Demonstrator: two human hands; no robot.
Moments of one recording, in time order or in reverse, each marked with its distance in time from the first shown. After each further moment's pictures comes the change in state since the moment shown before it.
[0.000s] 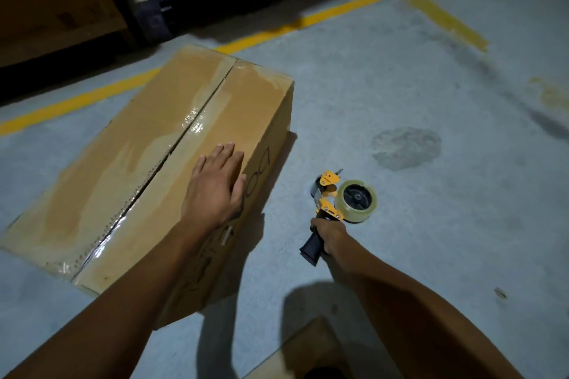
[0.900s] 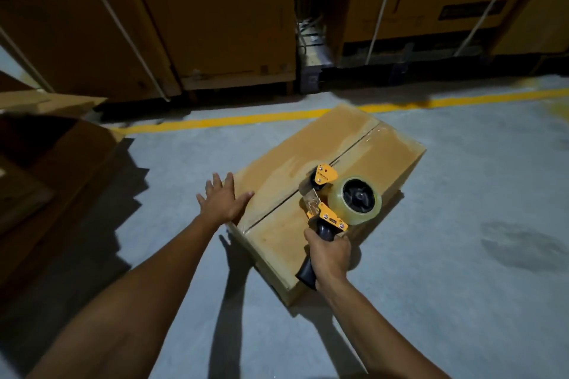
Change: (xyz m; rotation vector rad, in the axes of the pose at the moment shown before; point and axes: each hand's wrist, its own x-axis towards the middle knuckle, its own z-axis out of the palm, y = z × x) left_hand -0.128 -0.199 -0.106 -0.061 -0.121 -0.805; right_hand -0.298 0.029 0.126 -0.140 -0.239 -0.616
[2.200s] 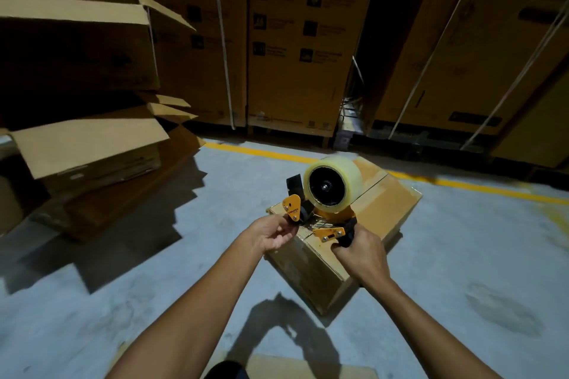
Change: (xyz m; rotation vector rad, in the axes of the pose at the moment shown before) left_hand -0.258 0.019 -0.063 -1.914 -0.334 -0.391; right_hand -0.160 -0.040 -0.094 -0.826 -0.106 -0.860
